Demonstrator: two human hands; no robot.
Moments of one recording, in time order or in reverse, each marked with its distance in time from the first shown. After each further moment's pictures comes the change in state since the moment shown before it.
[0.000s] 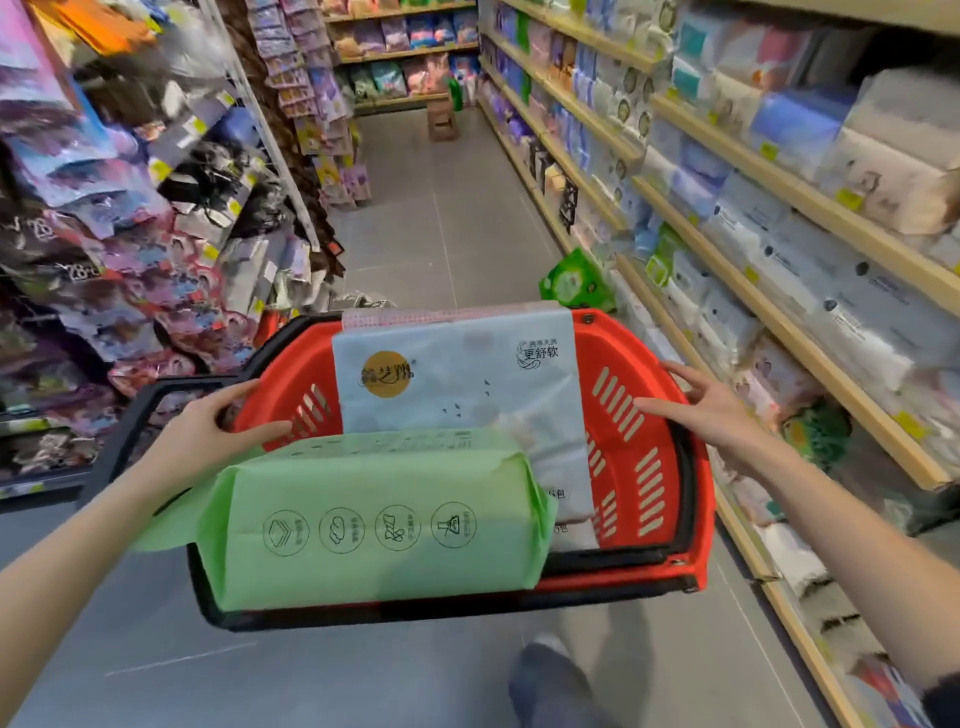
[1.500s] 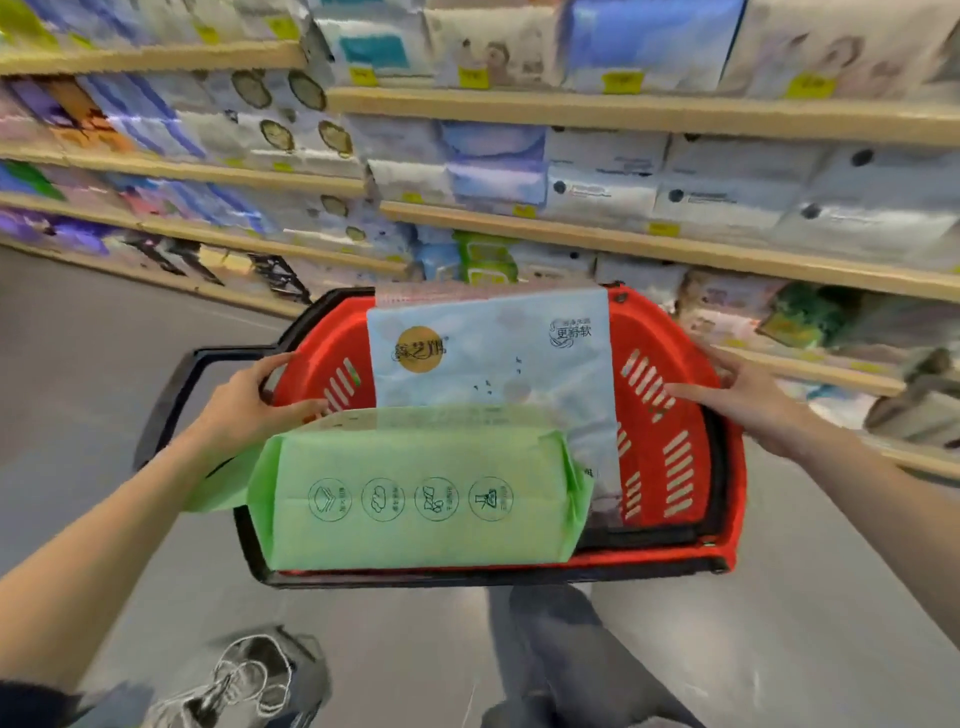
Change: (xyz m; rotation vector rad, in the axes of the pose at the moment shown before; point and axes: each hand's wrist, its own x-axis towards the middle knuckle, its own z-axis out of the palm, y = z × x) left_hand 0.827 0.368 0.153 0.307 -0.618 0.756; right_hand 0.473 -0.017 0.020 0.407 0.910 0.388
